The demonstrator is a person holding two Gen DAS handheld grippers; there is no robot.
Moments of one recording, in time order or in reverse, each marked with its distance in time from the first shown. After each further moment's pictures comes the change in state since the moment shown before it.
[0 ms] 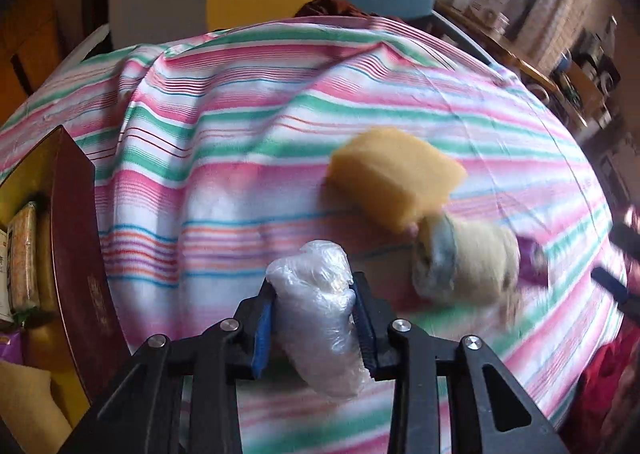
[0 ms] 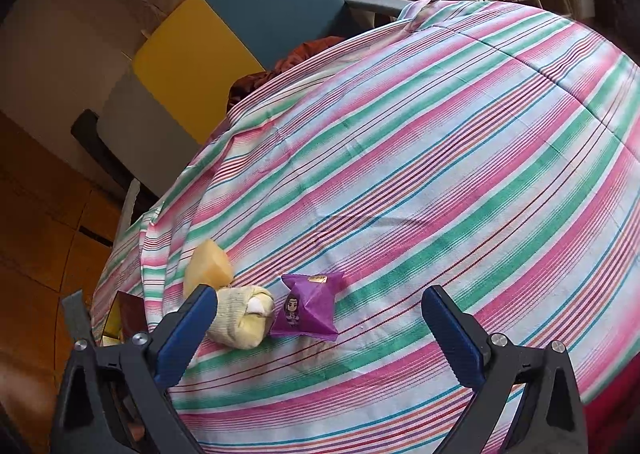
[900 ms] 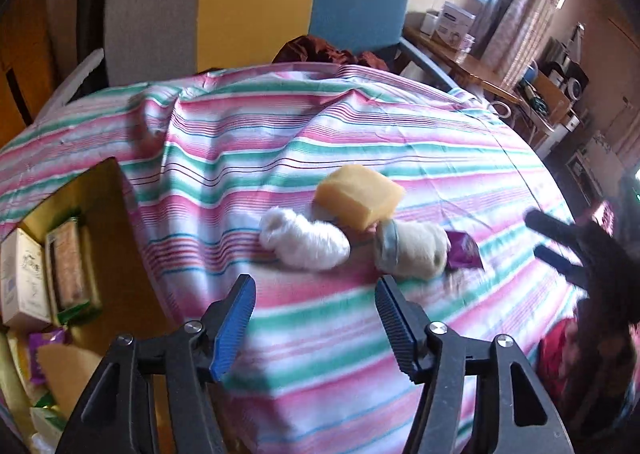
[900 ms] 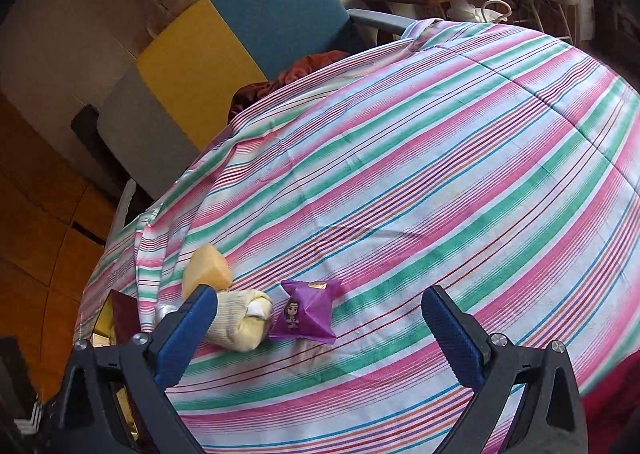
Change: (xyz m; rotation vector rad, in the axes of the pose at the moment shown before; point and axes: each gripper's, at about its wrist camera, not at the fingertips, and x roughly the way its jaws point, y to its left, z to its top) left arm -0.074 0.023 0.005 -0.007 -0.066 -0.100; right arm -0.010 0.009 -0.001 -0.050 -0.049 -0.023
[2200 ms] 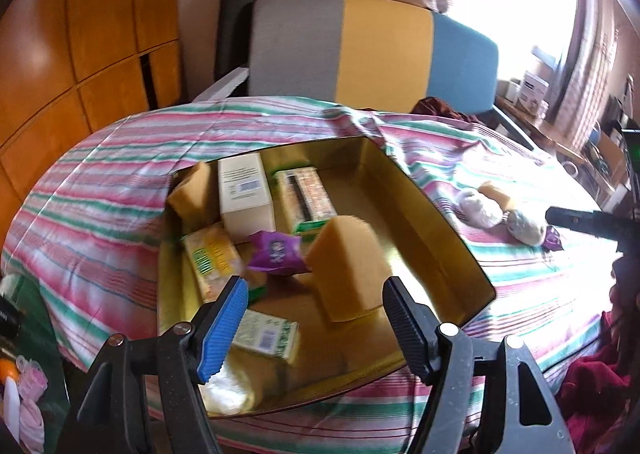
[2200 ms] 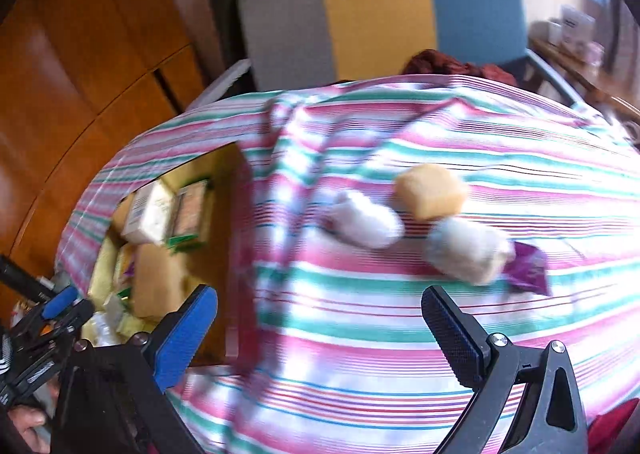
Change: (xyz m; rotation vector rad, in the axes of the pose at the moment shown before) left arm -0.132 0.147 -0.137 -0.132 -0.252 0.273; right arm 0.002 0.184 -0.106 -0.533 0.122 0.086
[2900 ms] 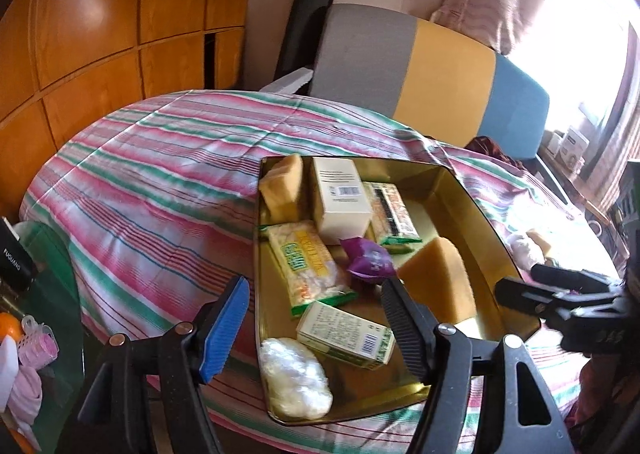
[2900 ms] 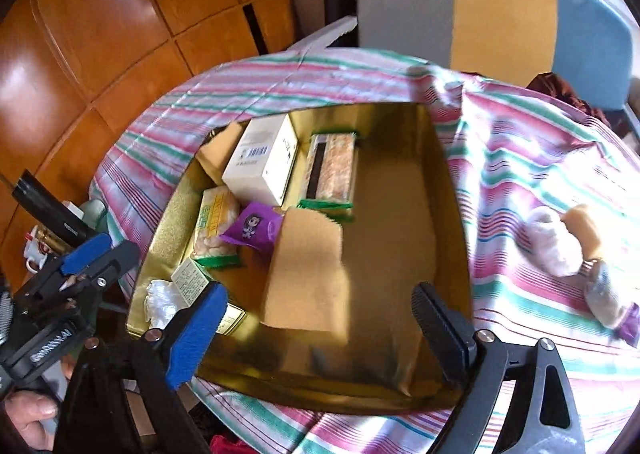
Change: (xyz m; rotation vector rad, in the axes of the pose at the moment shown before) left arm -0.006 0.083 -0.012 -0.207 -0.037 0.078; right arm 0.051 0.167 -0.013 -0.259 0.107 0.171
